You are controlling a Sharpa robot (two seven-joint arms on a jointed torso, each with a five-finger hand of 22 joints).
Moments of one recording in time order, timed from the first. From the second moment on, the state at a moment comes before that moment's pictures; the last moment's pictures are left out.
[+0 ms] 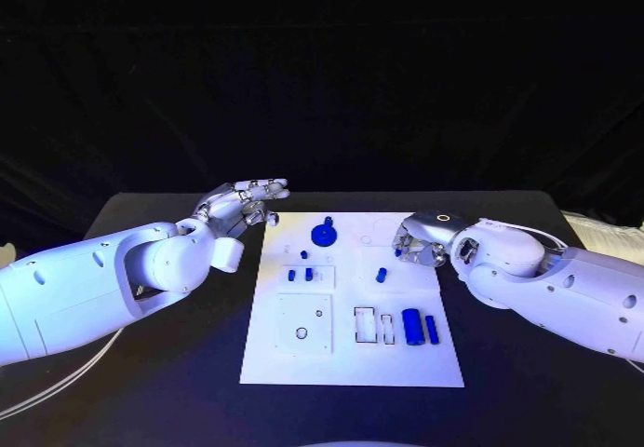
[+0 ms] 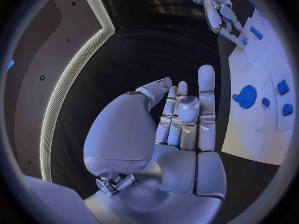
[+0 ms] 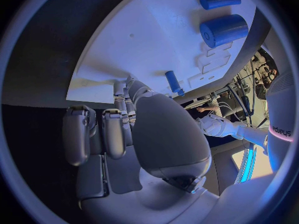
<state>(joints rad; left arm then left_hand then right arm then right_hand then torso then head) 1.19 -0.91 -0.03 1.53 0.18 -0.15 0.36 1.31 -0.14 0.50 -0.03 0.15 1.07 0.17 0.11 0.07 1.17 0.10 0.15 0.07 1.31 0.01 1.20 0.78 0.16 1.24 0.11 0.64 0.80 1.13 -0.79 0.01 1.43 -1.79 -0.16 -0.16 1.54 -0.08 0.25 0.17 0.06 1.10 0.12 0.07 0.07 1.15 0.06 0.07 0.11 1.47 -0.02 1.46 1.31 0.05 1.46 0.09 1.41 1.31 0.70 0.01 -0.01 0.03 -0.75</state>
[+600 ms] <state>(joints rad) 1.19 -0.92 -0.03 1.53 0.19 -0.15 0.35 1.32 -0.13 0.49 -0.04 0.15 1.06 0.17 0.11 0.07 1.15 0.10 0.15 0.07 1.31 0.01 1.19 0.76 0.16 1.24 0.11 0.64 0.79 1.13 -0.77 0.02 1.42 -1.79 -0.15 -0.15 1.53 -0.07 0.36 0.14 0.05 1.14 0.11 0.07 0.08 1.20 0.05 0.07 0.06 1.47 -0.02 1.46 1.31 0.05 1.46 0.08 1.41 1.31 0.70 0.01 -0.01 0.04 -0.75</state>
